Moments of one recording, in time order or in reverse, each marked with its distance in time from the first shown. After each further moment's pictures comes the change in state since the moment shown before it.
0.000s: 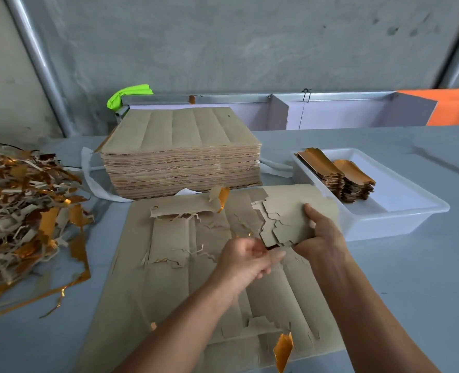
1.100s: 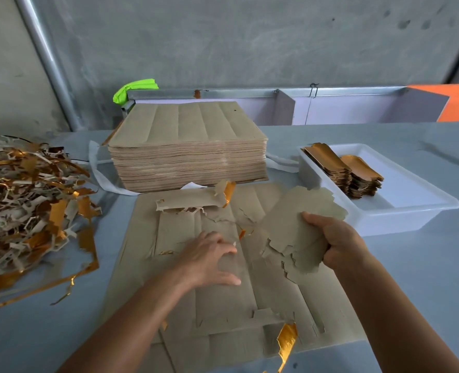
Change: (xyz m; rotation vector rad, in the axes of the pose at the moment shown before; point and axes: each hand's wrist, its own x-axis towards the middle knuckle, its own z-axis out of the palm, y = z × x) left_hand 0.027 -0.043 -0.079 1.292 -0.126 0.195; right_hand 0.004 -0.008 -0.026 -0.563 0.045 -0.226
